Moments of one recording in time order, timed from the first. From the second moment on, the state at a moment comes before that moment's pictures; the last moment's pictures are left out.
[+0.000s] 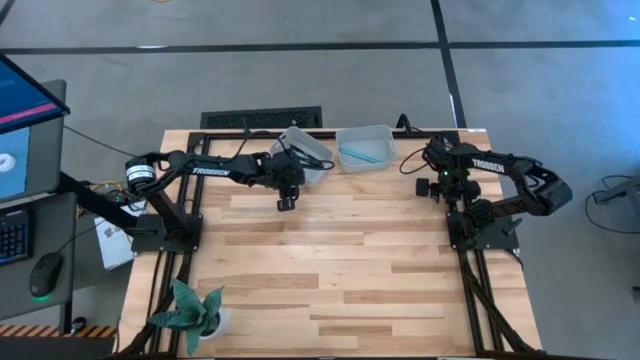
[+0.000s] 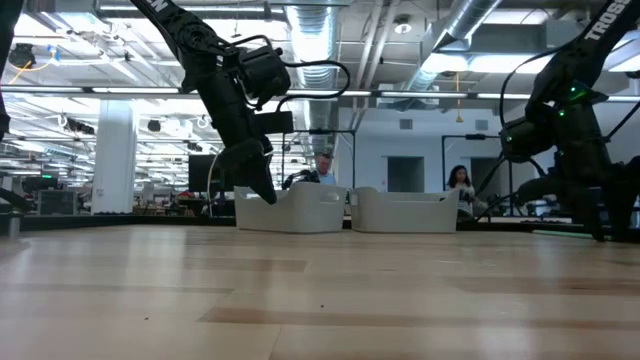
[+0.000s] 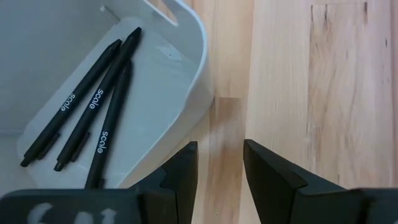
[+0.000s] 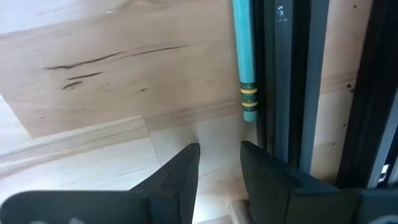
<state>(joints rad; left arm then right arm) 0.37 1.67 0.97 -0.30 -0.06 0.33 -1.04 1.34 0.50 -0.92 0.06 0.65</state>
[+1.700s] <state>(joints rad) 0.37 1.67 0.97 -0.30 -0.06 0.30 -0.98 1.34 0.53 -0.55 0.17 0.57</state>
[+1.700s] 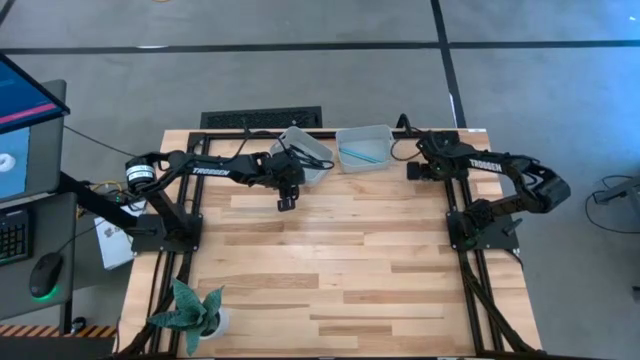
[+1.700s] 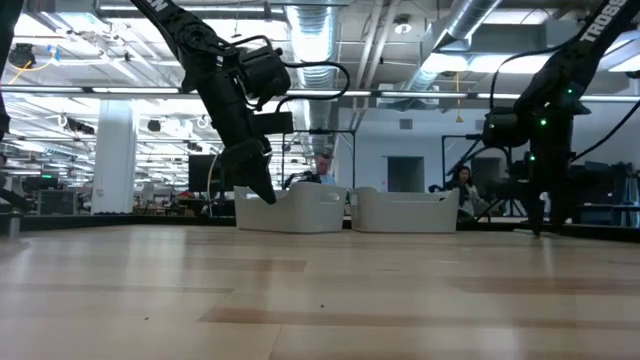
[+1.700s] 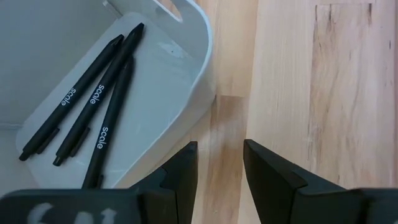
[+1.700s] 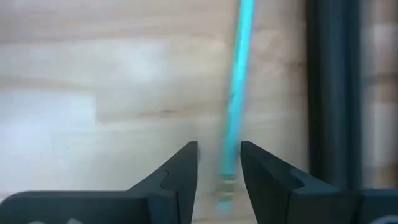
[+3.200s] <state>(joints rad) 0.37 1.67 0.97 -0.35 -0.07 0.31 -0.72 1.17 0.99 -0.67 0.09 0.70</state>
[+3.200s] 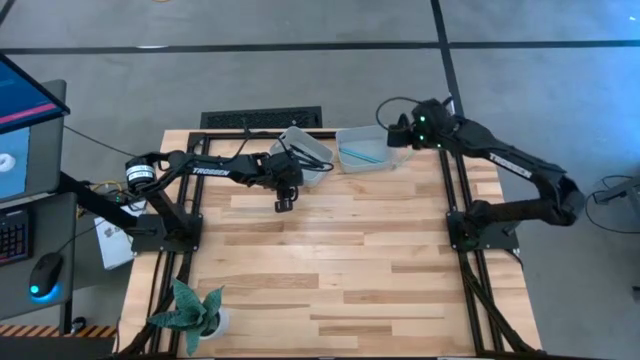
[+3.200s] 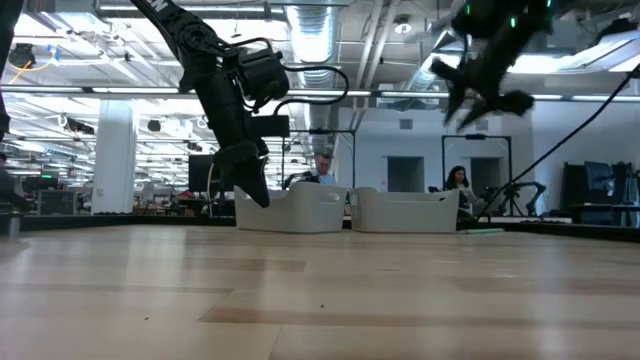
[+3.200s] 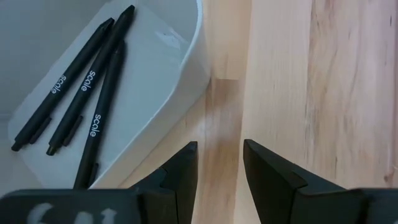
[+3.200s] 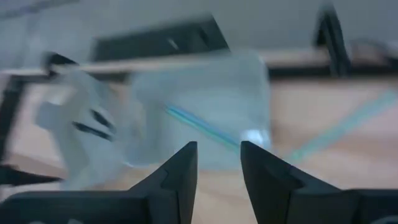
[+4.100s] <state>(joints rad) 0.35 1.67 0.97 -0.35 -0.06 0.31 -0.60 1.24 1.25 -0.44 0.18 0.15</state>
